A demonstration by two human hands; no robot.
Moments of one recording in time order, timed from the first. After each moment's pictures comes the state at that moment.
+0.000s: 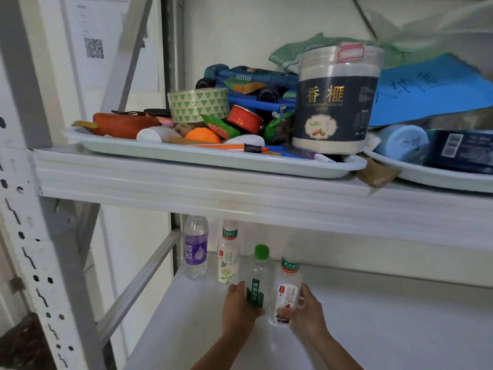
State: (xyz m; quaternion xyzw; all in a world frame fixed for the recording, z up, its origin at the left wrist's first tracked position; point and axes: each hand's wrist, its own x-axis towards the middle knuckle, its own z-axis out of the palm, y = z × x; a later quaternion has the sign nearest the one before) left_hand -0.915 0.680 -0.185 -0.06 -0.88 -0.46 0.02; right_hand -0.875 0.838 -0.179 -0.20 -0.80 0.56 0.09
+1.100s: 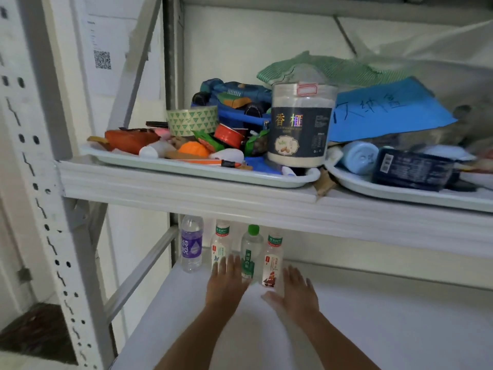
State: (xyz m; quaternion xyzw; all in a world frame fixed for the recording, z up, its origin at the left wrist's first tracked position) left_hand -0.905 0.663 -0.138 -0.20 -0.97 -0.05 0.15; right_hand -0.864 0.851 -0.137 -0.09 -0.99 0.06 0.03
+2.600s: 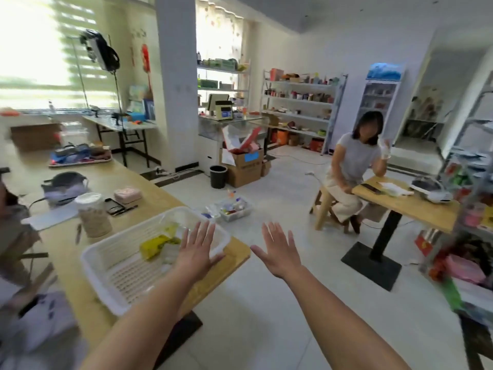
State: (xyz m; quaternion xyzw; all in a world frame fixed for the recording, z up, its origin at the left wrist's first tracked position) left_hand 0.083 0.467 -0.107 0.78 -0.62 0.05 0.04; right_hand -0.132 0.387 -0.083 0.87 -0.48 0.05 -0.03
